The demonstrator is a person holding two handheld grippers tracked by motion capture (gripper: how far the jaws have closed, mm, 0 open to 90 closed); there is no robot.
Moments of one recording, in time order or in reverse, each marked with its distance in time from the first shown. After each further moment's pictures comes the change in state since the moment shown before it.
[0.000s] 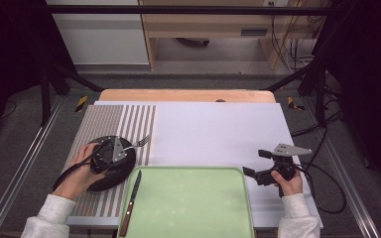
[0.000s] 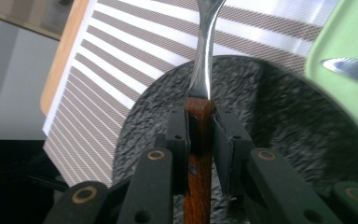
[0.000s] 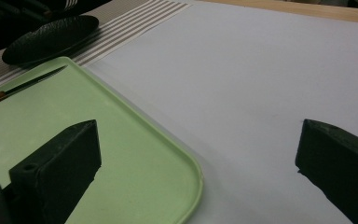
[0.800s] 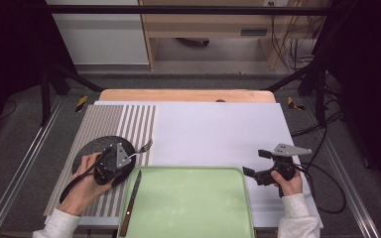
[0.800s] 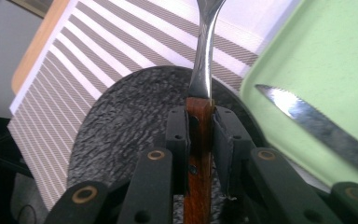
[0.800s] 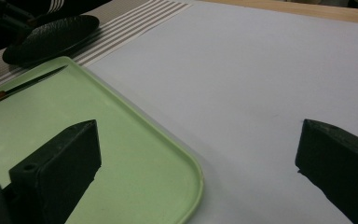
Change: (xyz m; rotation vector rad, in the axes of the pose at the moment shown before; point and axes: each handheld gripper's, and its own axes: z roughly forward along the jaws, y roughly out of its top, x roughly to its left) left arm -0.029 0.011 -0.020 0.002 -0.036 -0.162; right arm 0.000 0.000 0.000 0.000 0.001 -0.002
